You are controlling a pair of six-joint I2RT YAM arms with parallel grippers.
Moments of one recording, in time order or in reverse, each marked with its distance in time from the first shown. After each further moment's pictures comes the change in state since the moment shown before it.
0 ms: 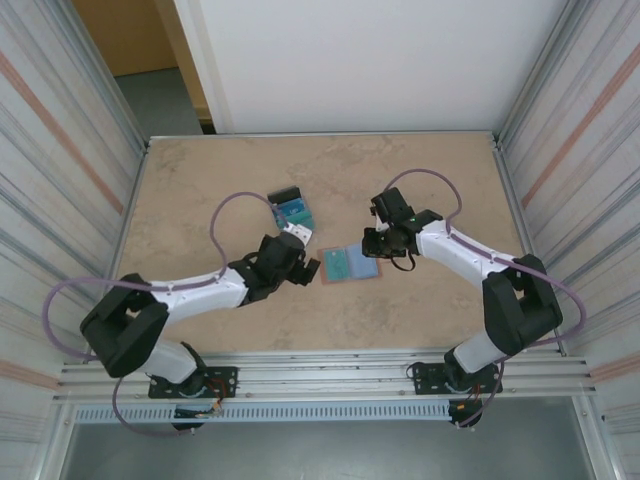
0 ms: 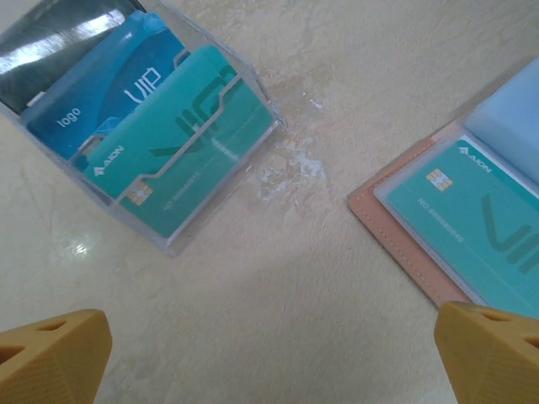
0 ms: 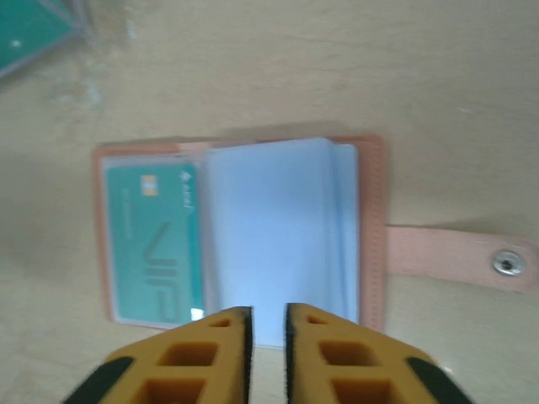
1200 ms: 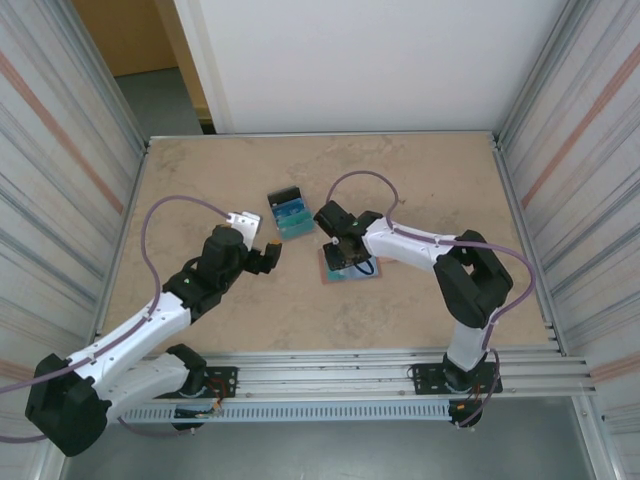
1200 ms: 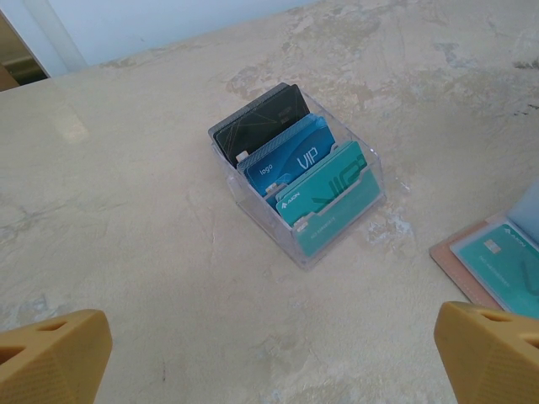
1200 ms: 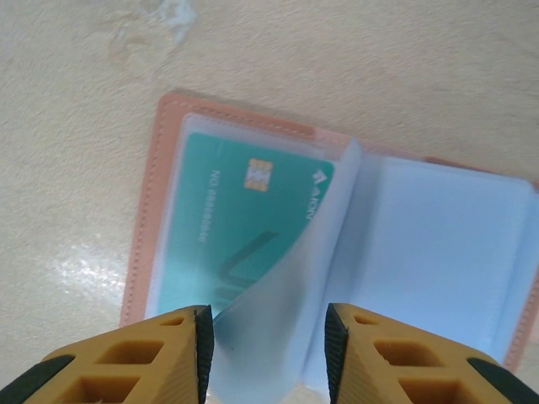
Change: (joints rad) left arm 0.217 -0.514 -0.115 -0.147 0.100 0.066; right arm 0.251 0.258 0.222 -0.120 0.274 -0.075
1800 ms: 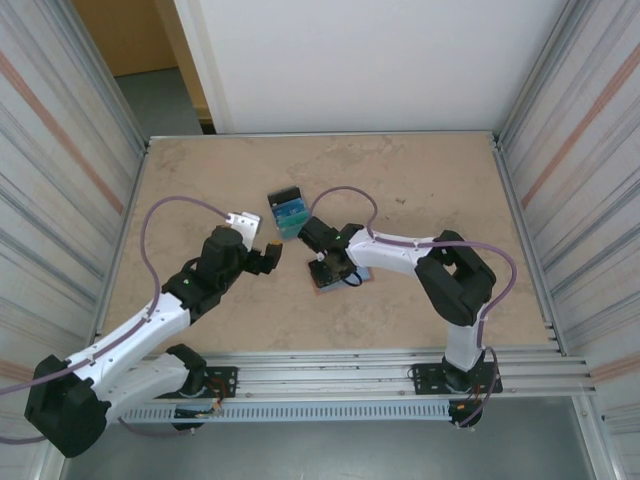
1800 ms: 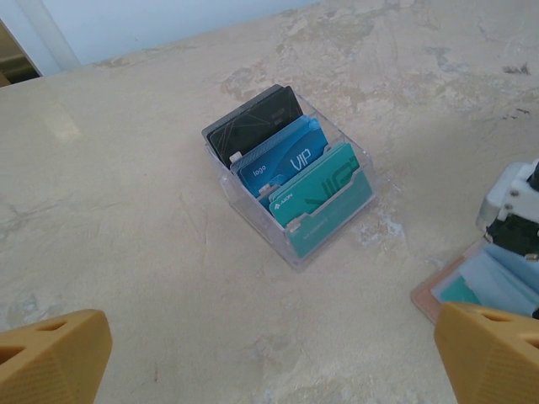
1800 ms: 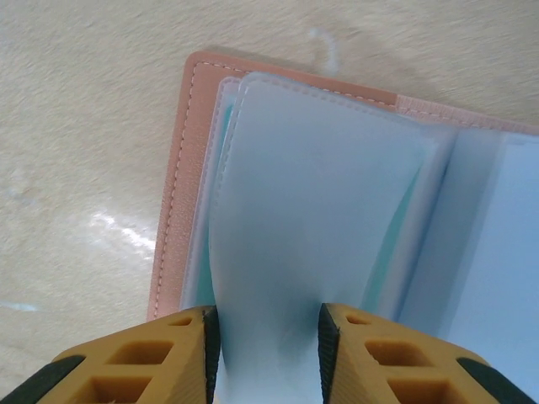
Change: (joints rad) left arm 0.000 -0.003 -0.001 0.000 0.011 -0.012; right arm 0.096 0.085 0.015 0.026 -0.073 -0.001
